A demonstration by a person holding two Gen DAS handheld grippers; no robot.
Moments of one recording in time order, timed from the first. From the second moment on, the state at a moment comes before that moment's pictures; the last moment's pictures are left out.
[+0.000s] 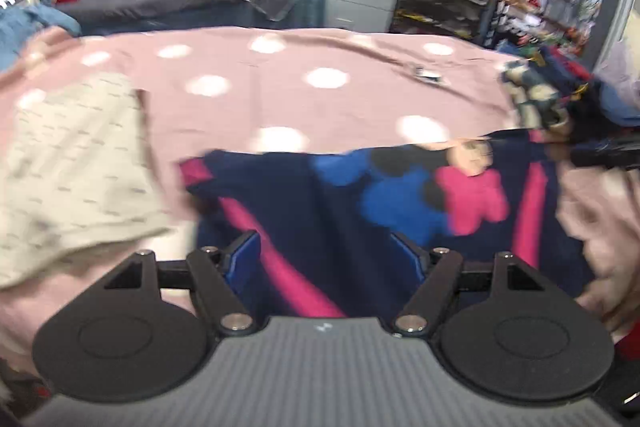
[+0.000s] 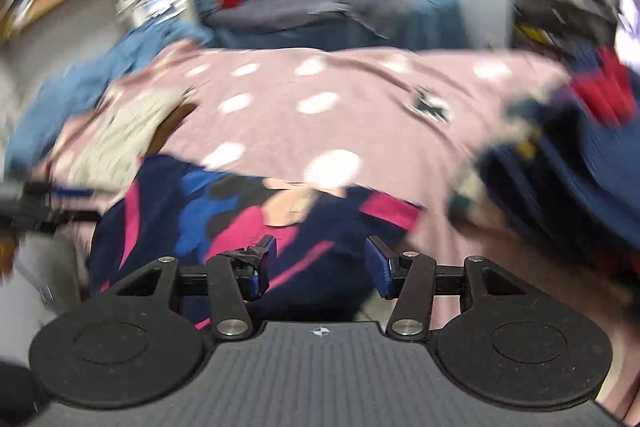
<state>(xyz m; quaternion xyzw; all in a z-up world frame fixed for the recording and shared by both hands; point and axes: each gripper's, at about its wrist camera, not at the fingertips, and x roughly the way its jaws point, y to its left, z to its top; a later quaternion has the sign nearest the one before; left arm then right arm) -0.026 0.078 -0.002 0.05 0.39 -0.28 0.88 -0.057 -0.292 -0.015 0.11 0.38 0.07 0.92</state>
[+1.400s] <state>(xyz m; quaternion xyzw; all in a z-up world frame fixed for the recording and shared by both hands) -0.194 -0.189 -0.047 0.38 0.32 -0.35 0.79 -0.090 -0.326 -0.041 0.21 0.34 0.10 0.91</state>
